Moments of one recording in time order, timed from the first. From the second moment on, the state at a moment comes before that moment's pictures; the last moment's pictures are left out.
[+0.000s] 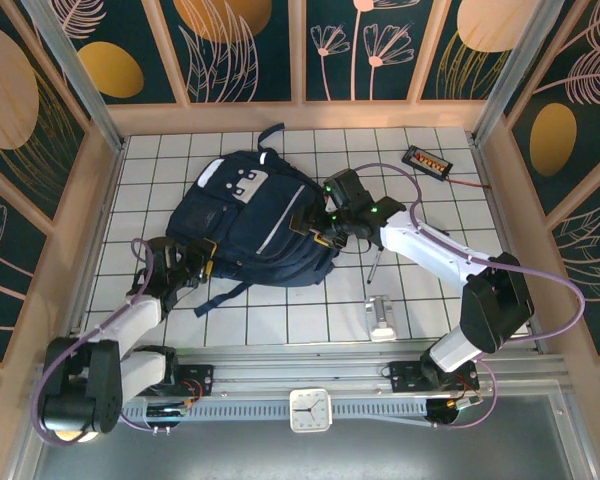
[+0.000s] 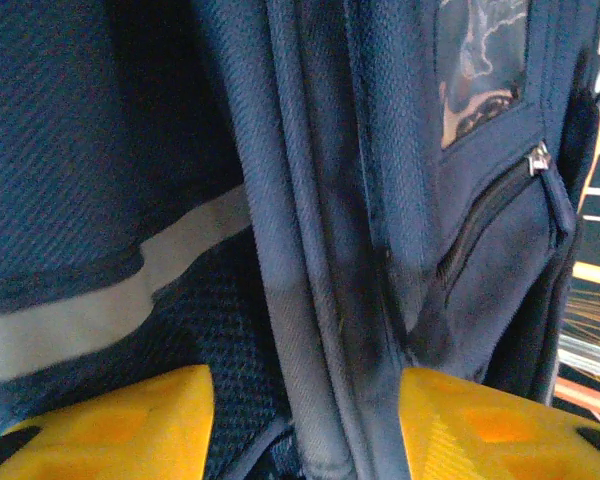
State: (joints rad) left arm -0.08 1.14 0.32 0.17 0.34 -1.33; right arm 0.68 1.55 1.21 -0.52 -0.31 0.91
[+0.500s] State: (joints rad) left arm -0.08 1.17 0.35 0.27 0.39 -1.39; right arm 0.76 1.50 1.32 -0.56 -0.17 0.80
